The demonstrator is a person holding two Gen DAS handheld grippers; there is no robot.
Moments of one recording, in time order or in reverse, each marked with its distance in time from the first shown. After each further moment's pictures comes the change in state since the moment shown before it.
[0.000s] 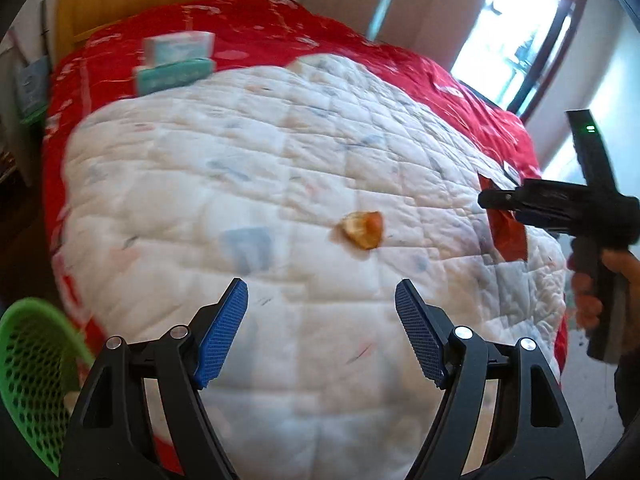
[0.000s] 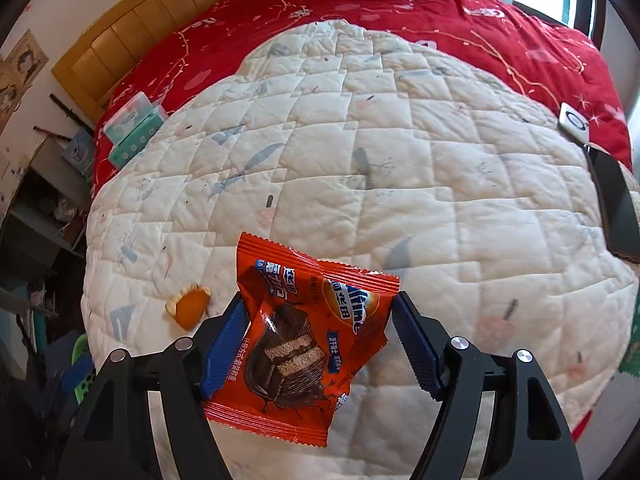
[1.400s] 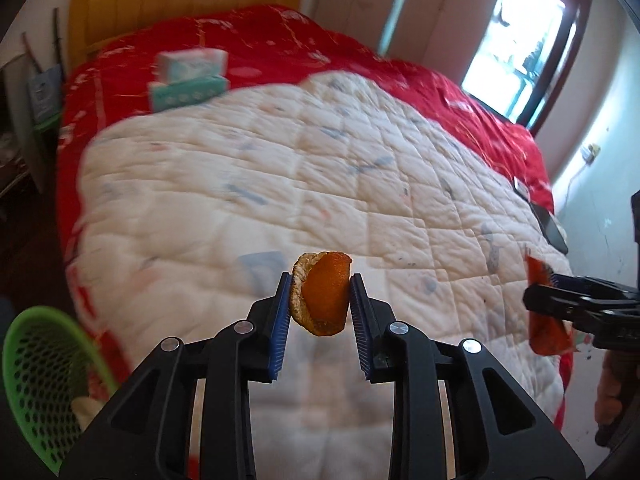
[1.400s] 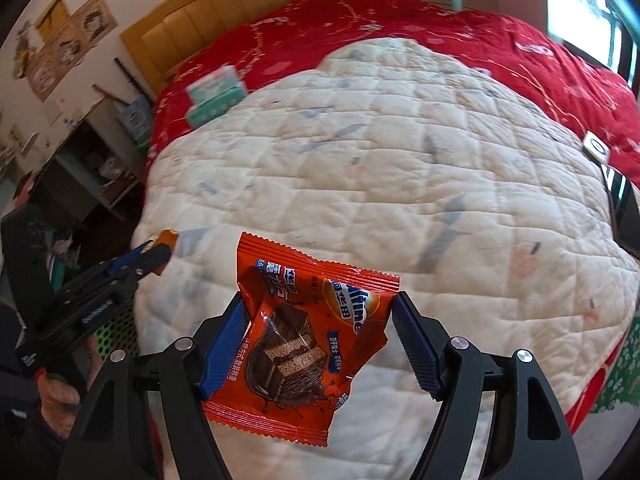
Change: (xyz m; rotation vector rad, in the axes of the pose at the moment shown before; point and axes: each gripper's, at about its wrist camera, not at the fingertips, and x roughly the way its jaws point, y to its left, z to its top) left arm -0.028 0.010 0.002 -0.033 -0.079 0.070; right arm -0.050 0.052 -0.077 -0.188 -0.046 0.130
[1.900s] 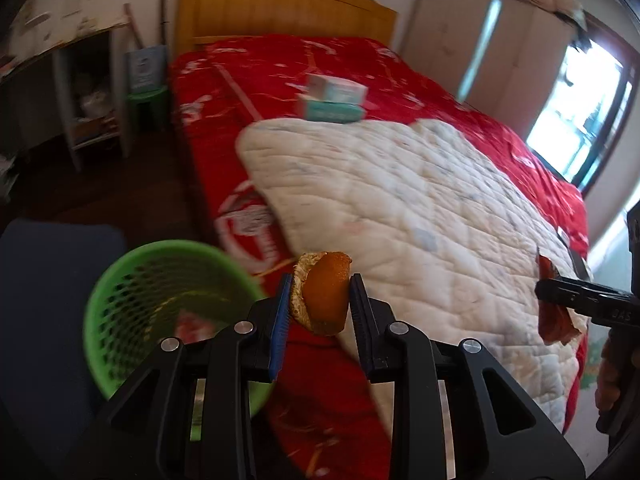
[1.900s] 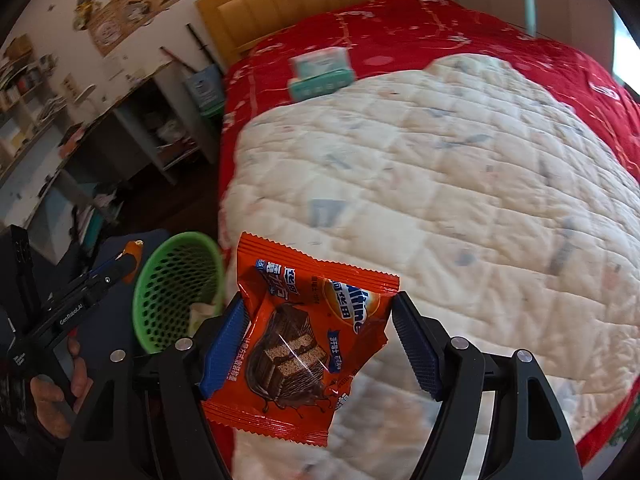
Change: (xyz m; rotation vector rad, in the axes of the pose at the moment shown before) left arm -0.137 0.122 -0.061 -0.200 -0.104 0.213; right arm 0.002 0.119 -0.021 -0.165 0.020 0.149
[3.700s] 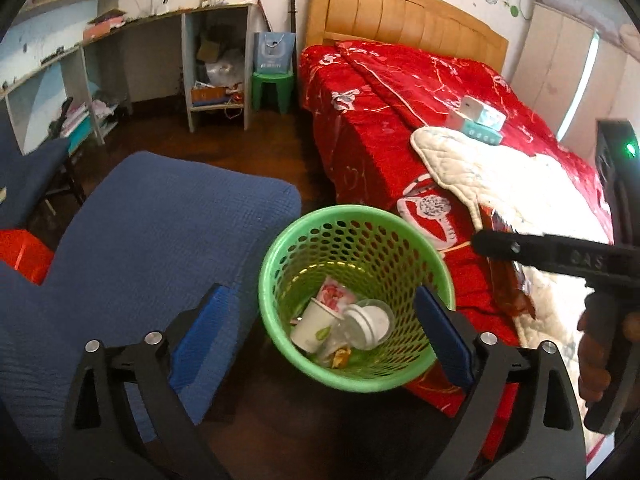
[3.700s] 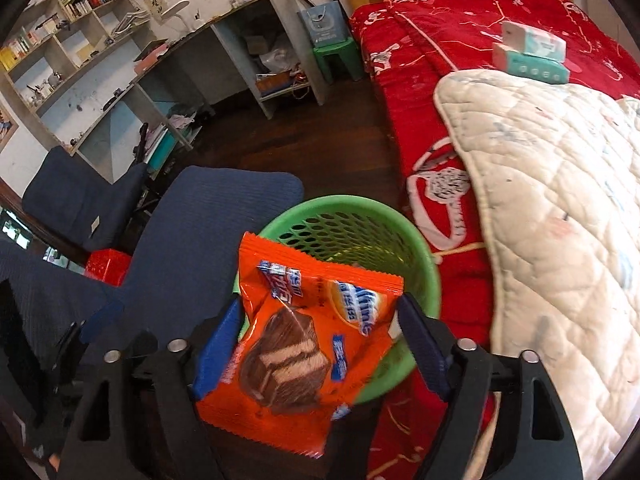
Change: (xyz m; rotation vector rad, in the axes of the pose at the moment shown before) left arm -0.071 0.148 -0.050 -0.181 -0.020 0.308; right arm 0.141 0.240 0.010 -0.239 0.167 0.230
